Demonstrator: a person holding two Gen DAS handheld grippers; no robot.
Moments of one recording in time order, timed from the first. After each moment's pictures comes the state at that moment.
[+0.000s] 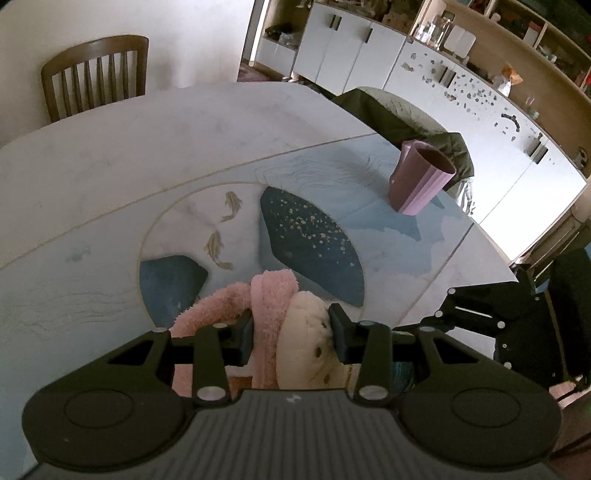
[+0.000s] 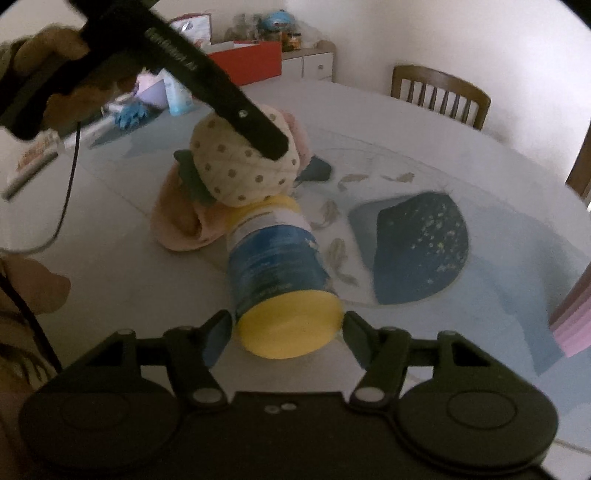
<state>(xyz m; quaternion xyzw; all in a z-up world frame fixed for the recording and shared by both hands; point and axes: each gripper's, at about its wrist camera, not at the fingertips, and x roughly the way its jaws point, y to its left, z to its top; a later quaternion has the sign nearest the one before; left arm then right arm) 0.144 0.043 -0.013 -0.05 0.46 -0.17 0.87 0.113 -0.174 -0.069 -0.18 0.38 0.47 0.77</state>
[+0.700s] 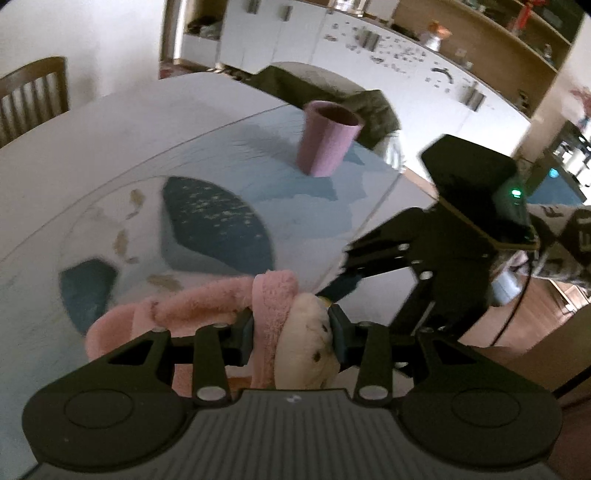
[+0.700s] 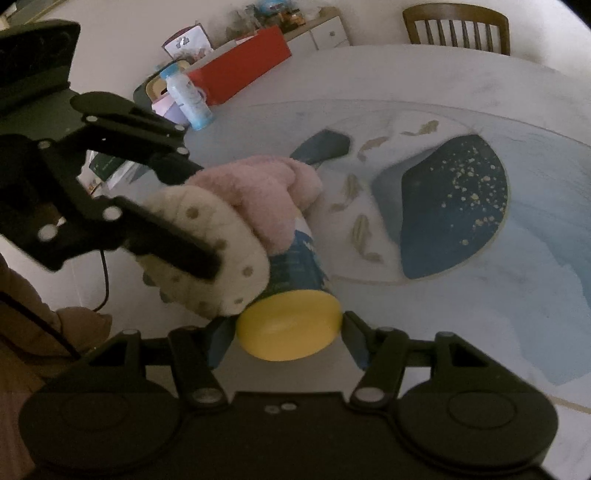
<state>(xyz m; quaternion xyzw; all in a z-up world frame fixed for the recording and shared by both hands) 0.117 -0.010 -0.014 0.00 0.46 -0.26 0.85 0.156 -0.188 -0.071 -0.08 0.48 0.53 0.70</state>
